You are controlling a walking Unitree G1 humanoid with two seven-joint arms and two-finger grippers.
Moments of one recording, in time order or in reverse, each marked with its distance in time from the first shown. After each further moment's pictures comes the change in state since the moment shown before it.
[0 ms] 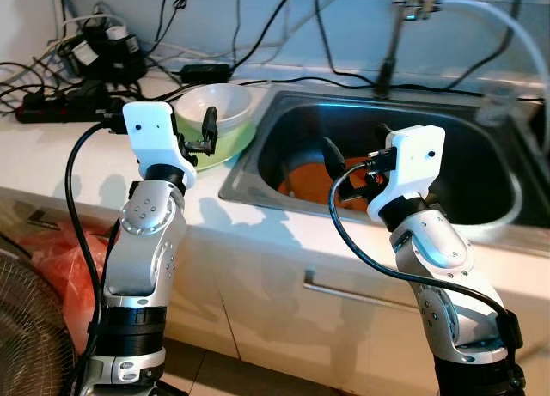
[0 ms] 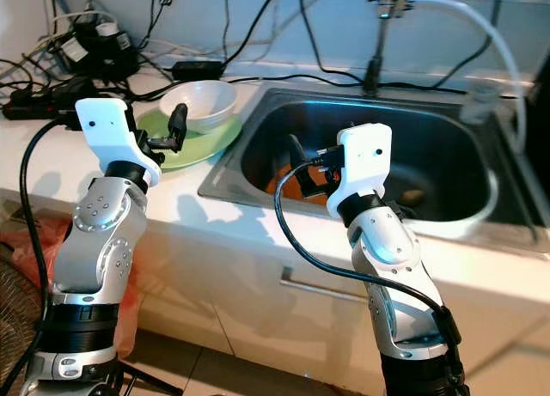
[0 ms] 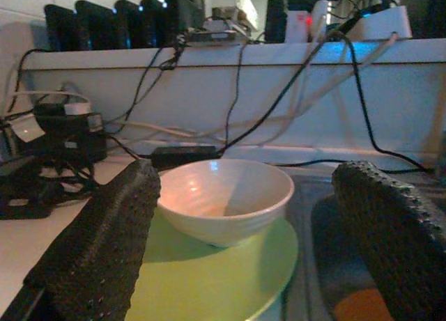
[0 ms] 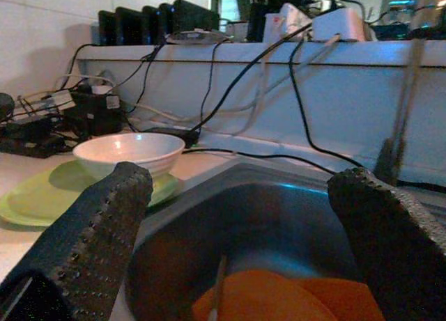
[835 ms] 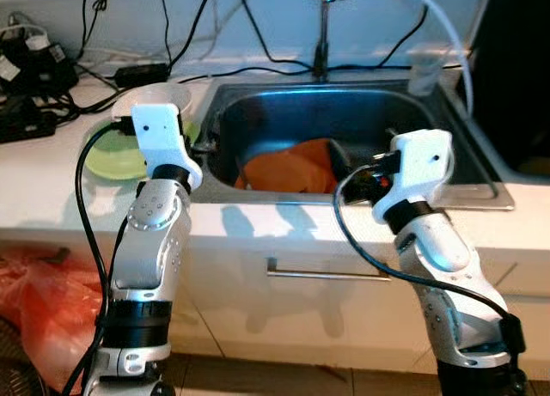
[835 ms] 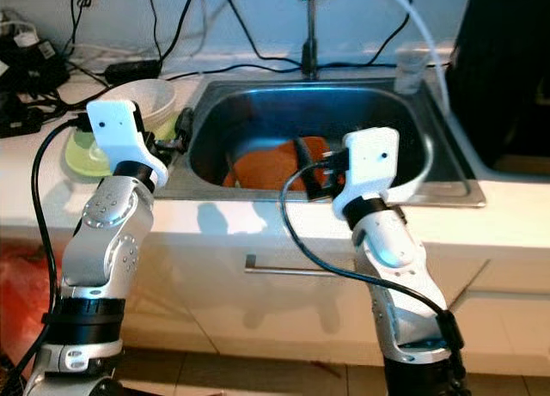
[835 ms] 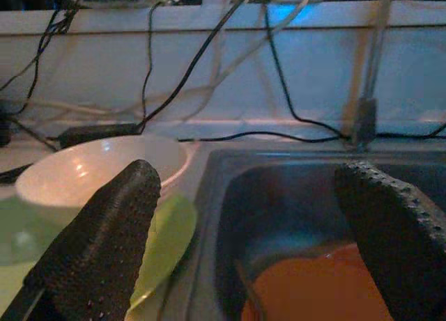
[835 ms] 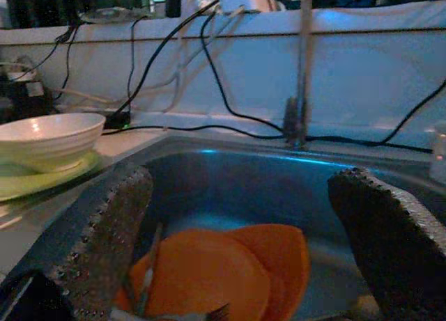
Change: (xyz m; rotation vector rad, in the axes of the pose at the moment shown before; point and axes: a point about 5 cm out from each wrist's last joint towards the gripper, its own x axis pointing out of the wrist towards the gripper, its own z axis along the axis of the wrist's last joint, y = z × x) left arm 0.007 -0.001 -0.008 -0.024 0.043 0.010; right arm -0.003 -0.003 -0.004 0.006 0.020 -0.025
